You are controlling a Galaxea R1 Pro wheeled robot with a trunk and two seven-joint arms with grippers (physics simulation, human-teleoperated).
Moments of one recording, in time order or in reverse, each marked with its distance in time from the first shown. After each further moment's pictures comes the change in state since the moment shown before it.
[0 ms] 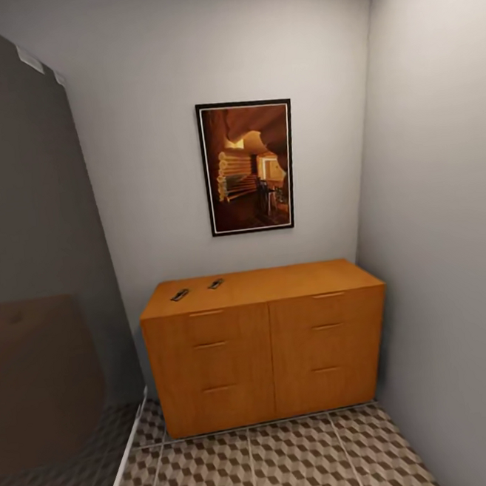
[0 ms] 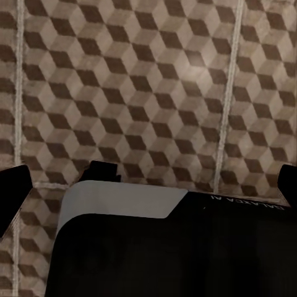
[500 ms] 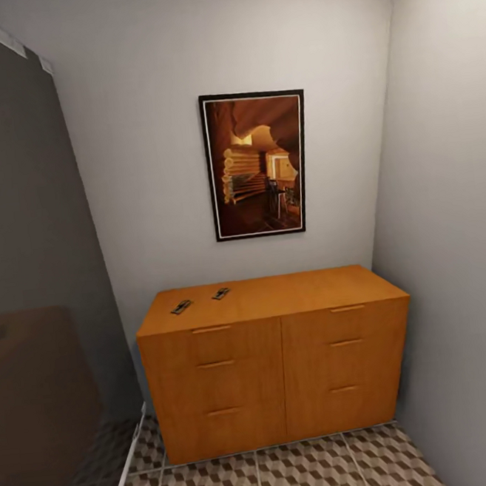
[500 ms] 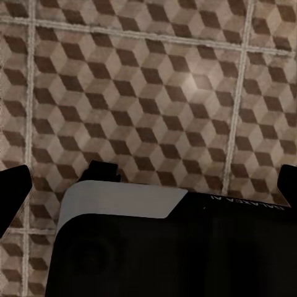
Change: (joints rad) left arm 0.000 0.000 0.000 0.000 0.001 0.000 0.000; right arm 0.000 0.000 0.000 0.000 0.000 0.001 0.000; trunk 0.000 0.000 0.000
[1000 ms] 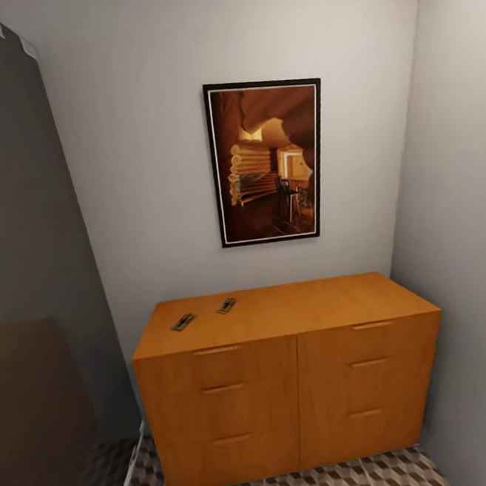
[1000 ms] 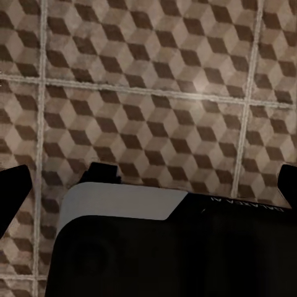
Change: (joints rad) left arm 0.000 0.000 -0.001 0.000 0.000 -0.005 0.000; right arm 0.000 0.000 0.000 0.000 0.000 0.000 0.000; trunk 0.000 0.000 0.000
